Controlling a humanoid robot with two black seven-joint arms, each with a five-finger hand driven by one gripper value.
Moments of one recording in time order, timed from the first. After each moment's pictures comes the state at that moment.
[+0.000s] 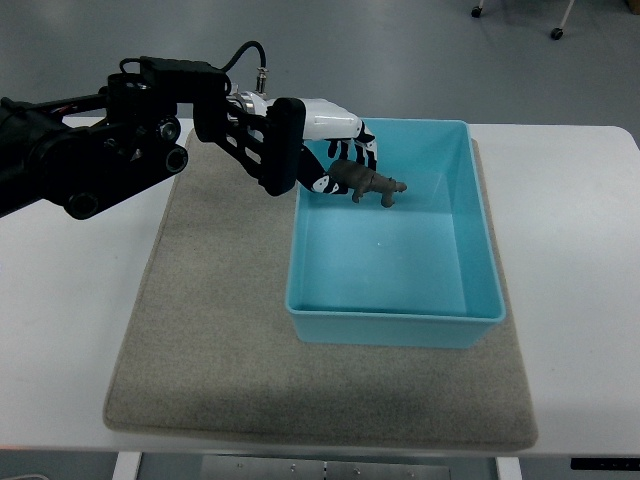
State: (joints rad) left arm -1.26 0.35 -0.24 -1.03 1.53 -0.28 -0.28; right arm 0.03 0.00 -0.01 0.10 -0.05 0.19 0.08
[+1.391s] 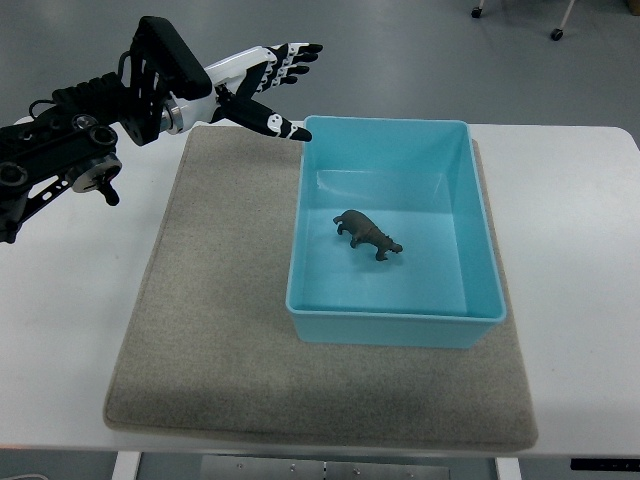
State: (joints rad) left arm -1.12 0.53 -0.25 -1.02 0.54 -0.16 -0.28; right arm 0.03 0.00 -0.01 0.10 -0.05 0.19 0.08
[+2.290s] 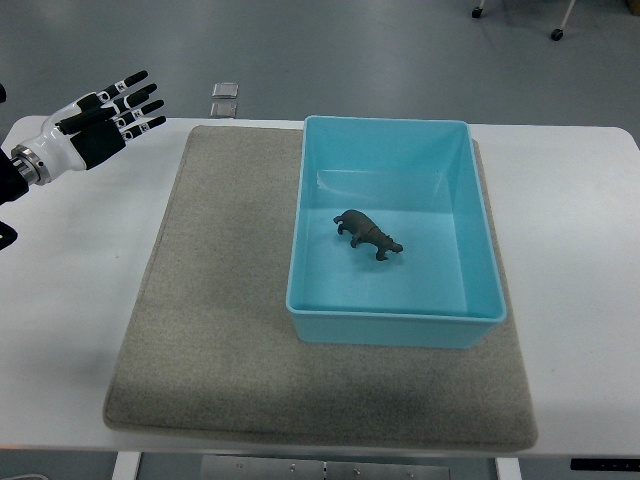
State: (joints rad) left arm -0.91 0.63 -0.25 -0.65 -0.38 -0.61 -0.10; right arm 0.03 0.00 -0.01 0.10 -0.05 0.19 0.08
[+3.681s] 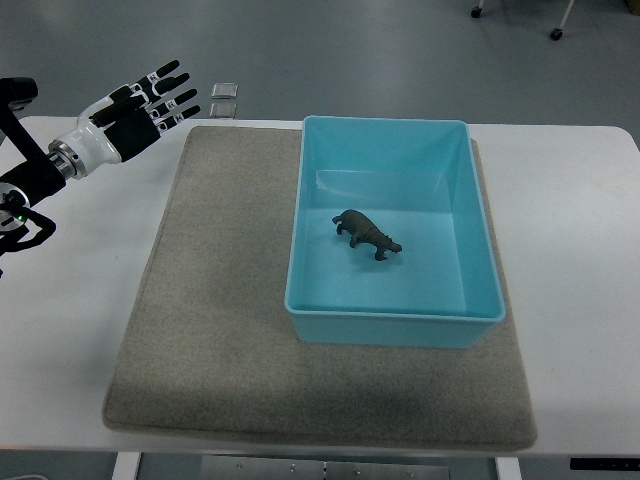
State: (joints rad) left arm -0.90 0.53 -0.36 -0.64 -0.38 -0.61 -0.07; right arm 0.02 0.00 -0.01 0.11 -0.06 0.21 0.08
